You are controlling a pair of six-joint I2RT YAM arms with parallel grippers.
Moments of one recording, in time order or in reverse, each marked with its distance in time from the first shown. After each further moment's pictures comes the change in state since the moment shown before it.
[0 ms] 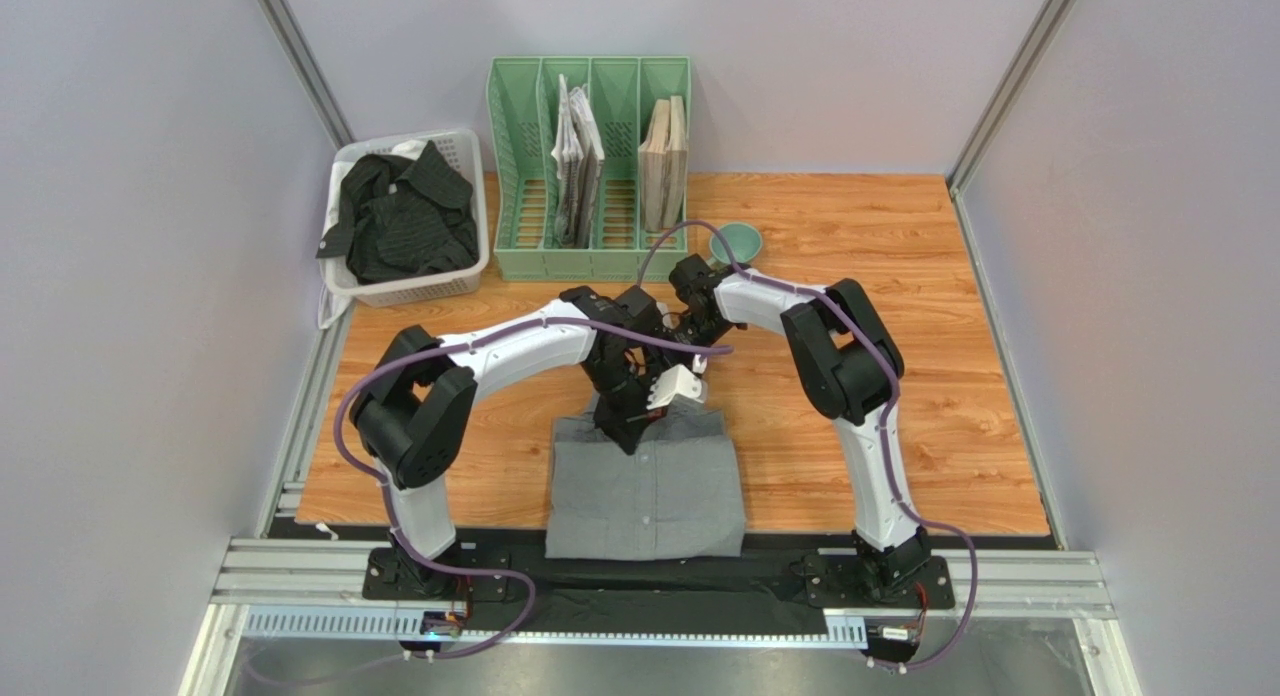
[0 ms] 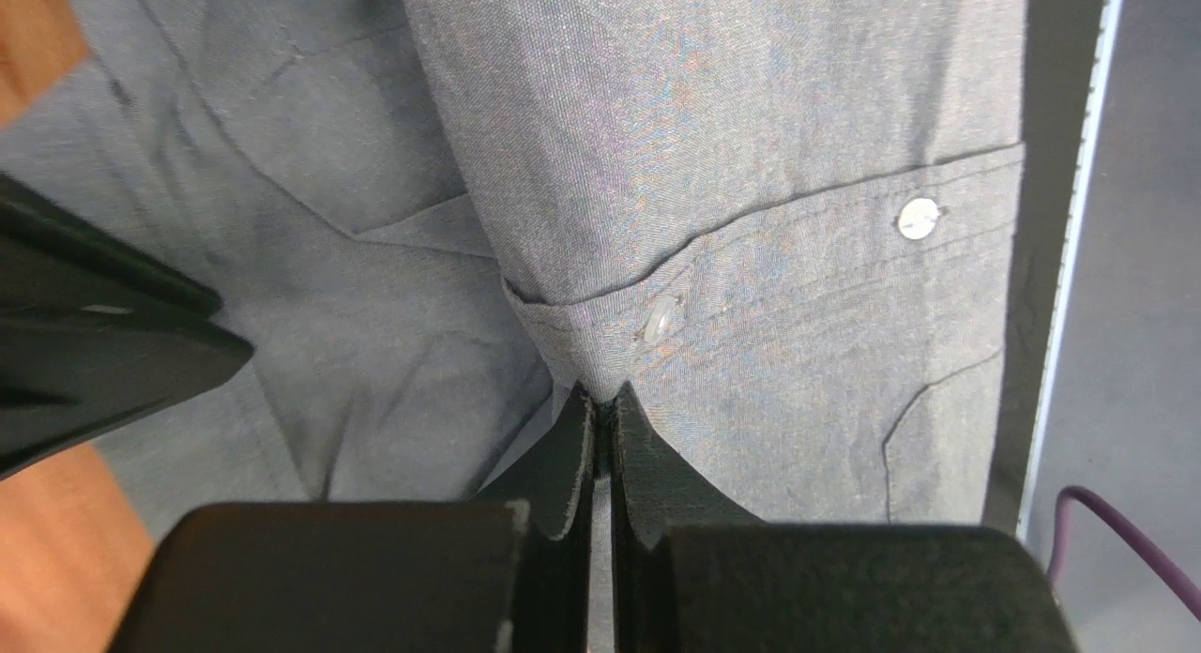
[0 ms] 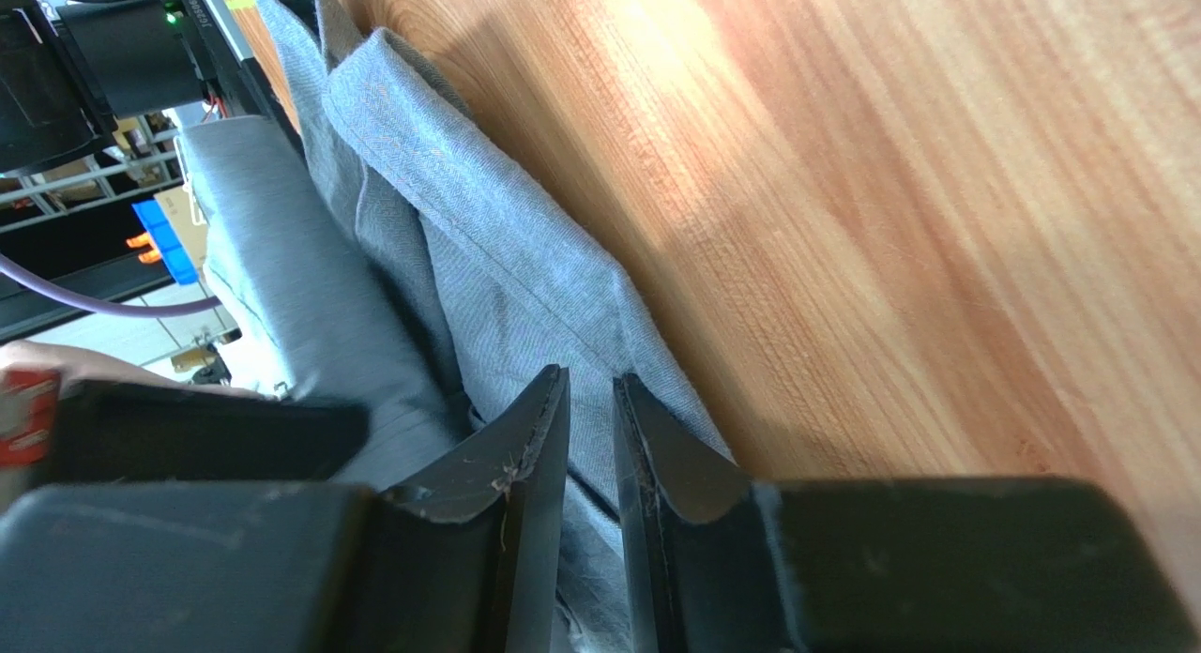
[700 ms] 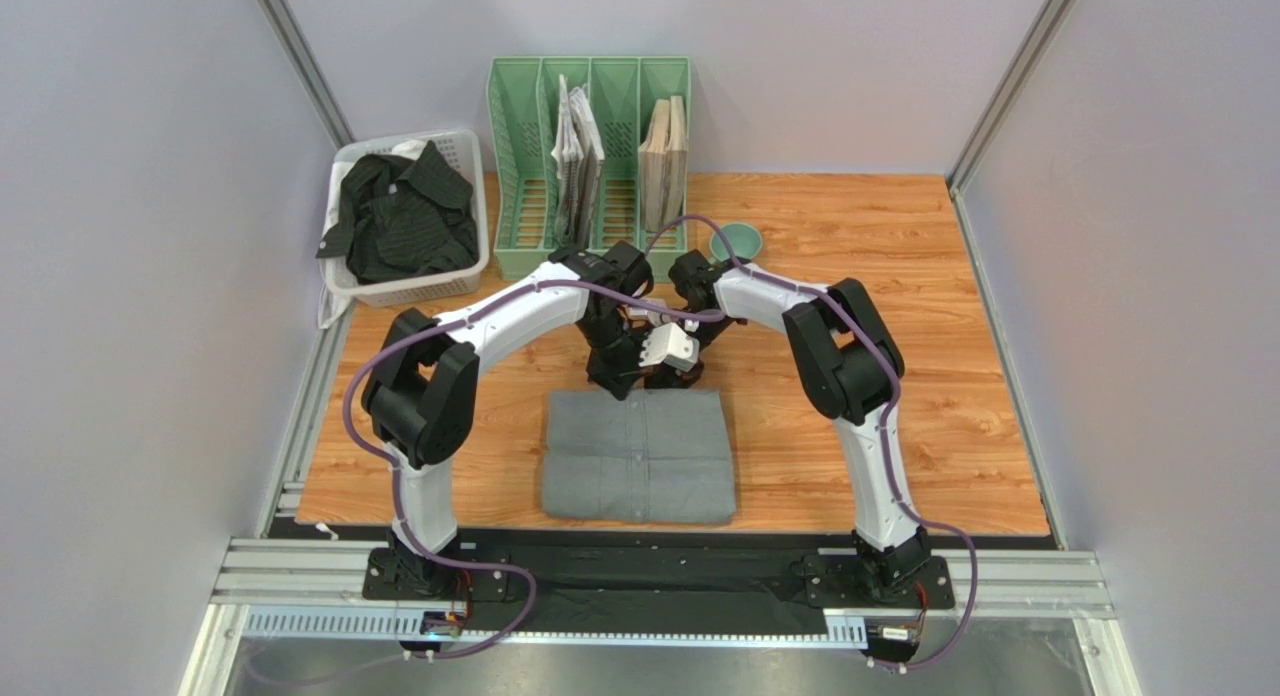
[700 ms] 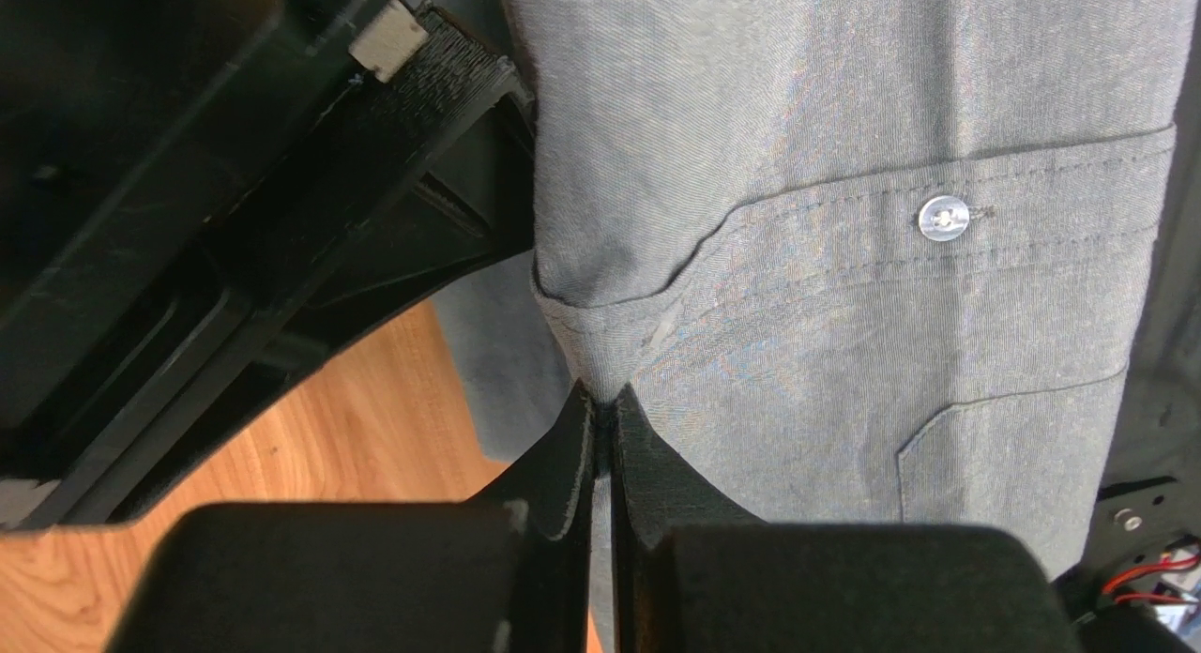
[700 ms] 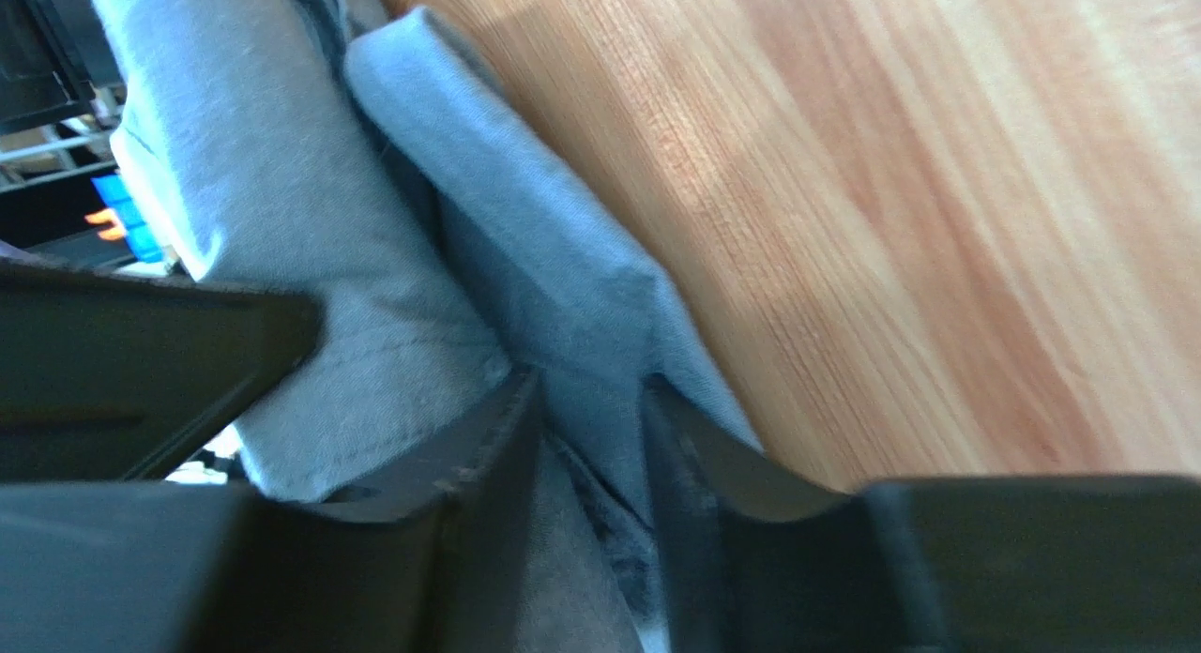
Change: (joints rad) left arm 0.113 0.082 0.224 -0.096 -0.141 0.144; right arm -0.003 0.000 0.026 -0.051 0.008 -0.063
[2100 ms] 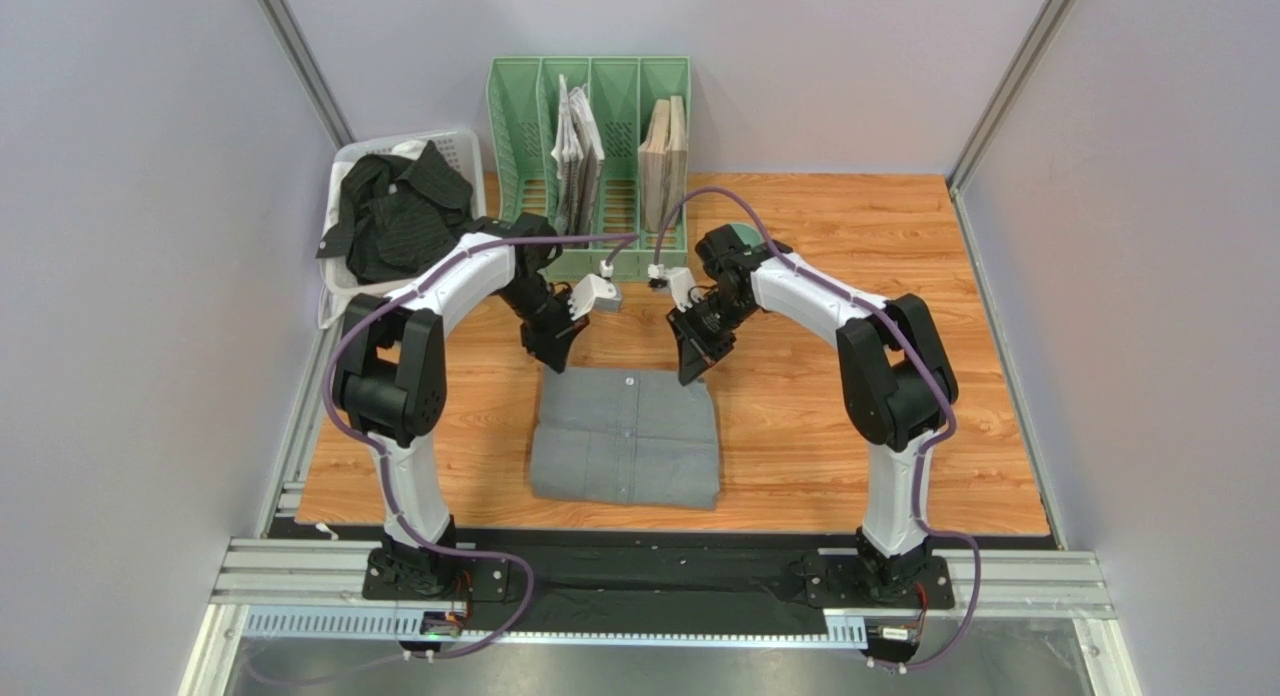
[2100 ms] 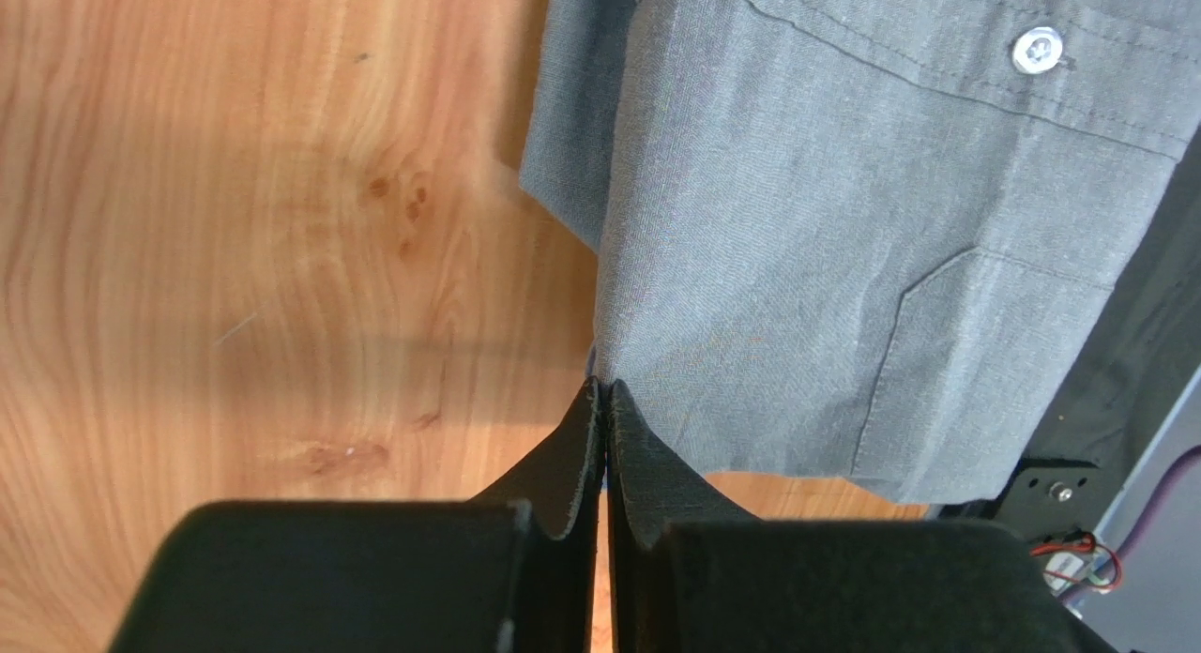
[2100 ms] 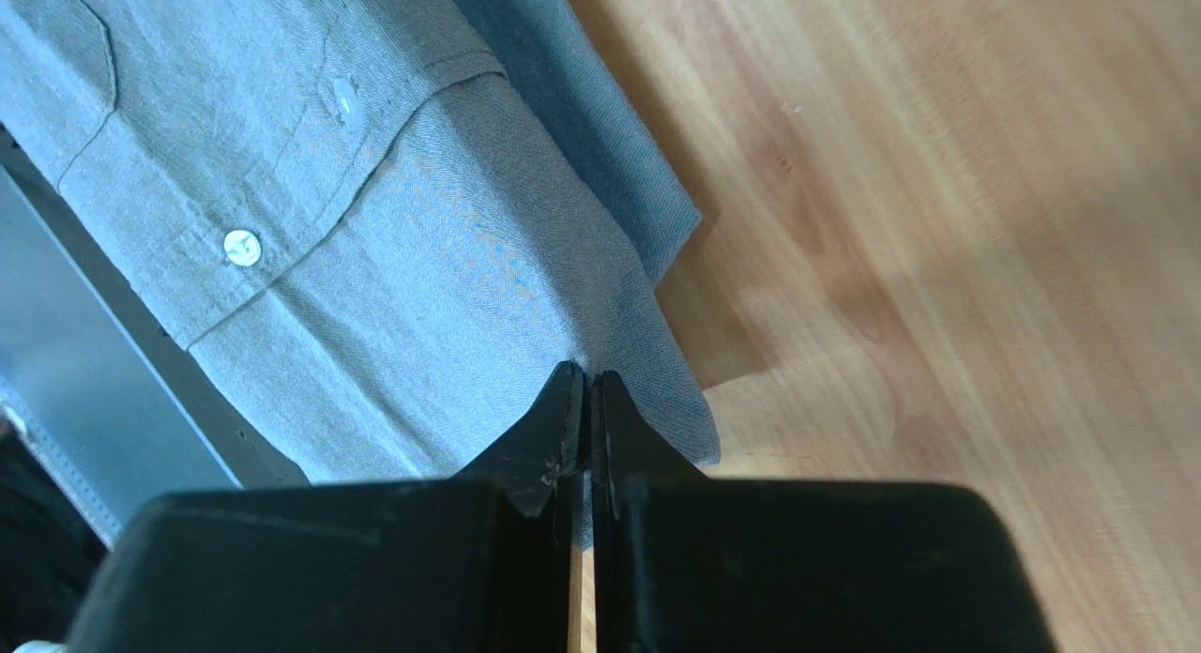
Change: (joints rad) left arm 0.340 0.010 -0.023 -0.061 0.045 -0.032; right arm -0.048 -0.240 -0.082 -0.025 0.274 -0.172
